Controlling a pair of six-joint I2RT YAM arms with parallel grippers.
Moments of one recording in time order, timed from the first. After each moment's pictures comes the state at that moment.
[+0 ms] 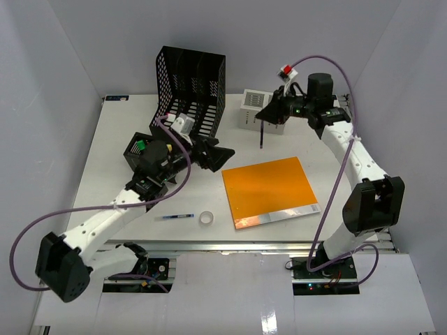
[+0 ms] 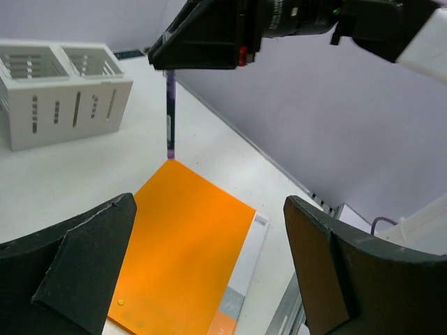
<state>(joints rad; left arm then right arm) -0.62 1.10 0.81 0.38 0.32 -0.46 0.24 1.62 1.52 -0.29 -0.85 -0.01</state>
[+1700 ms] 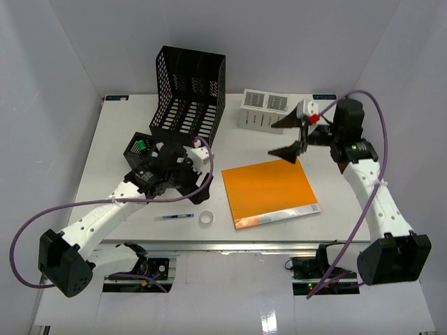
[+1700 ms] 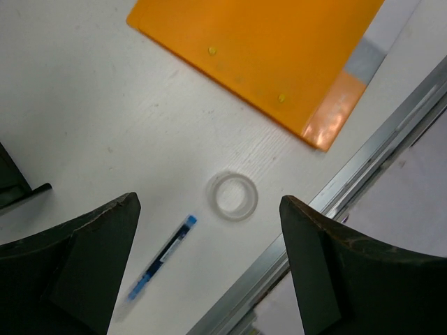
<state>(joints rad) -0.62 1.13 0.96 -0.60 0.25 0.03 0.13 1.28 1.23 -0.24 -1.22 -0.49</state>
